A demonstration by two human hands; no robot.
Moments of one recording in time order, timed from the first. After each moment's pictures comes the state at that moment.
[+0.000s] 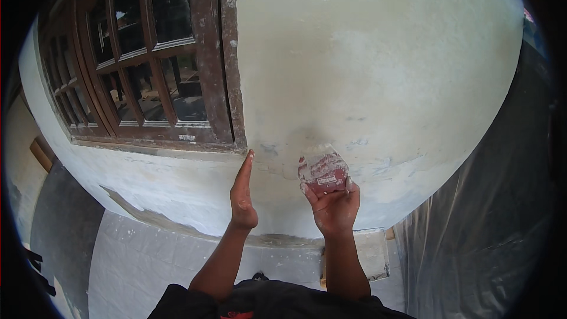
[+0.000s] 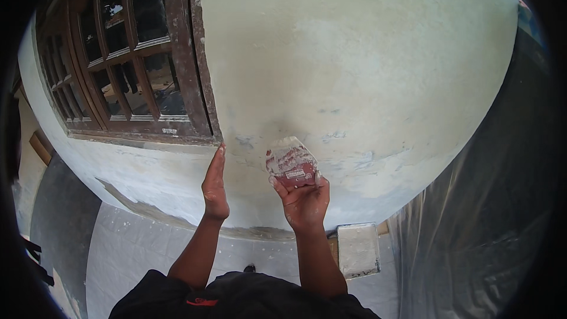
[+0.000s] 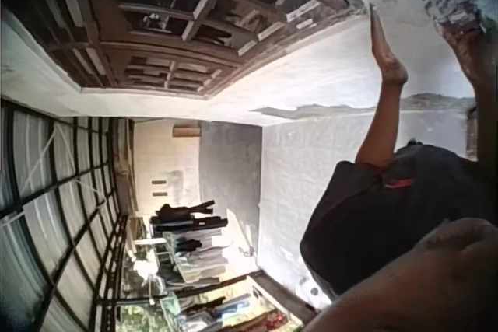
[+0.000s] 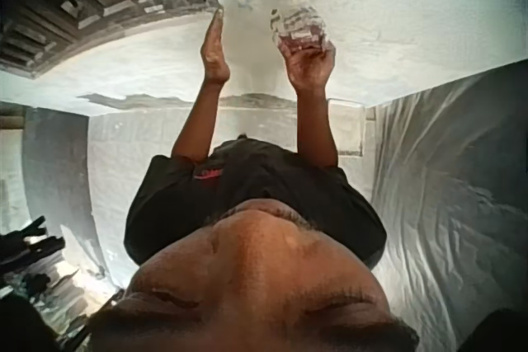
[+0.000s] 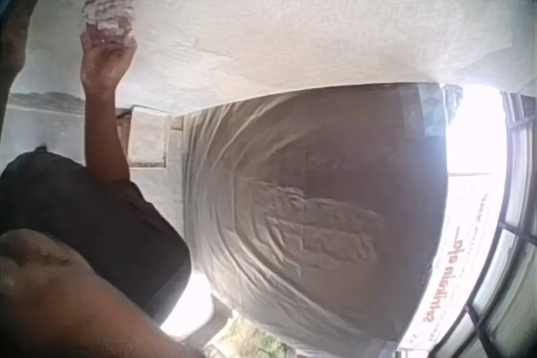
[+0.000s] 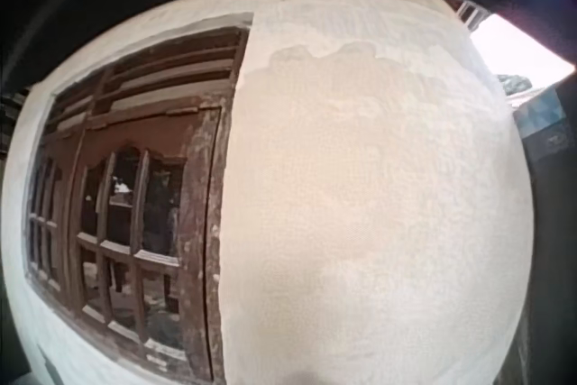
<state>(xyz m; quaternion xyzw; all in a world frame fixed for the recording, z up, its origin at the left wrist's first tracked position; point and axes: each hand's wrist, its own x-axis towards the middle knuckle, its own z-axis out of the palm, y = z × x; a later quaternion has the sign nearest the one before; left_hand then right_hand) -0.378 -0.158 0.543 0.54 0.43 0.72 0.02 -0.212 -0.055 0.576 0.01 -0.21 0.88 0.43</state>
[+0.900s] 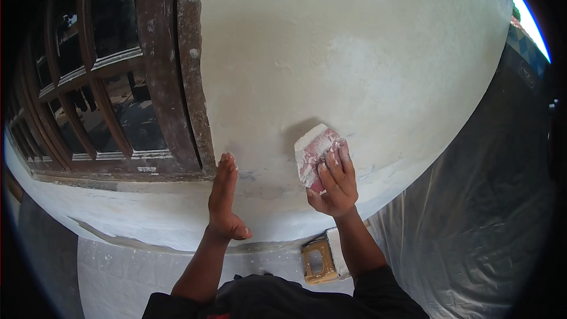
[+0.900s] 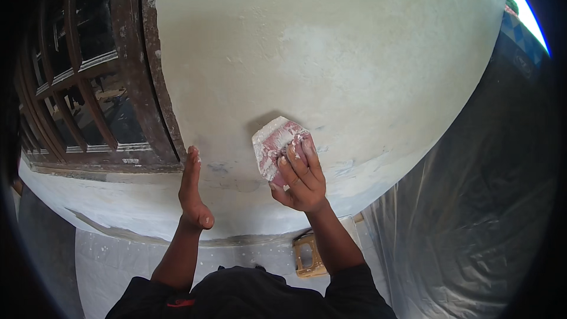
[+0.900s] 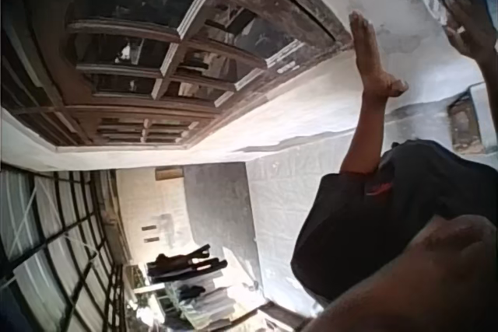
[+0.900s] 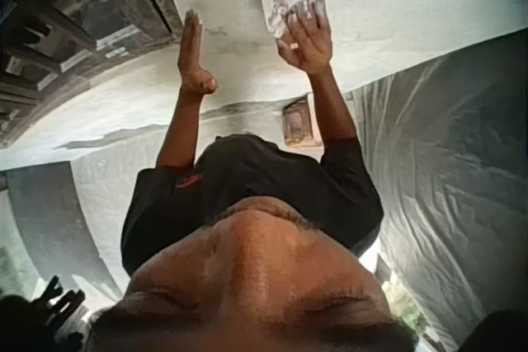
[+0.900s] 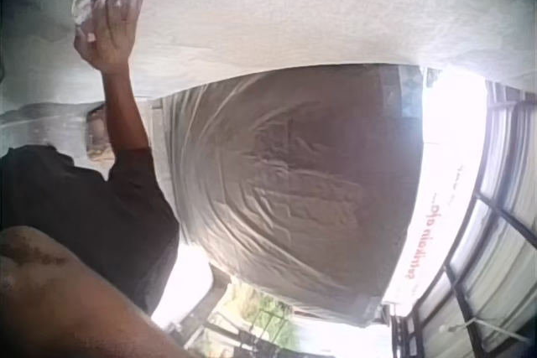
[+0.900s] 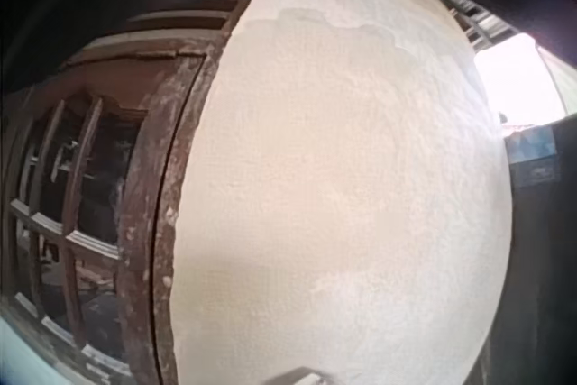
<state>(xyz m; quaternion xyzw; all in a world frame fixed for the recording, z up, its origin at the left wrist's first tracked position) -0.439 -0.104 0.569 0.64 0.41 0.64 -0.13 -0.226 0.033 0.615 -0.02 -0.80 -0.15 0.58</state>
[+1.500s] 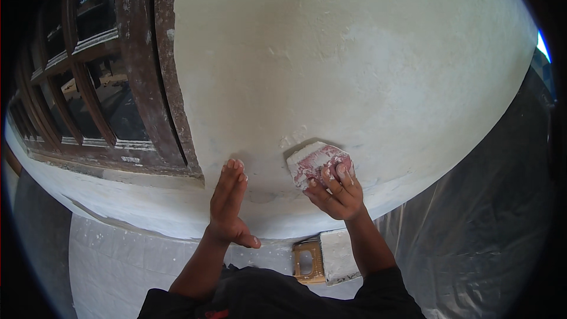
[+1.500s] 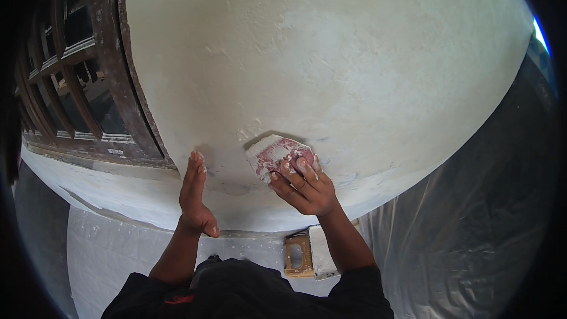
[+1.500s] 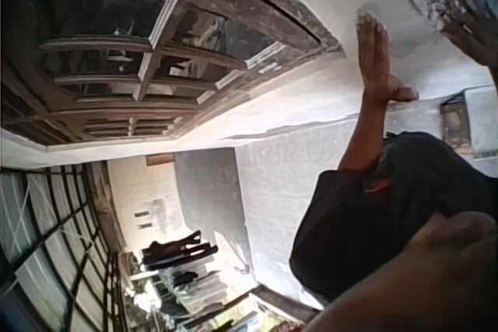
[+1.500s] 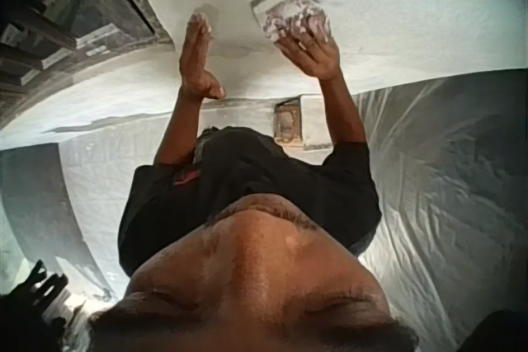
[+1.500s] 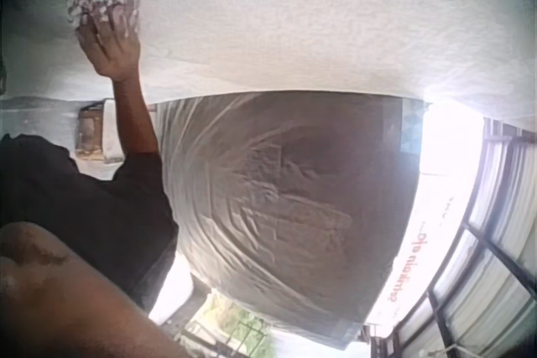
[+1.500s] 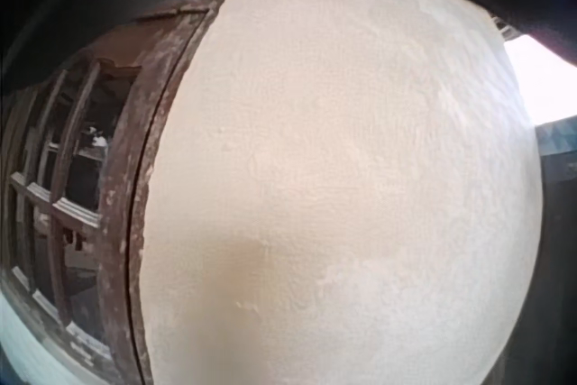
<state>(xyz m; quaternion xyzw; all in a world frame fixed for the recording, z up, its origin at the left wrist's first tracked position) -0.416 -0.073 0.548 0.64 0.43 0.60 -0.20 -0.206 0.090 0.586 0.00 -0.83 -0.25 0.49</state>
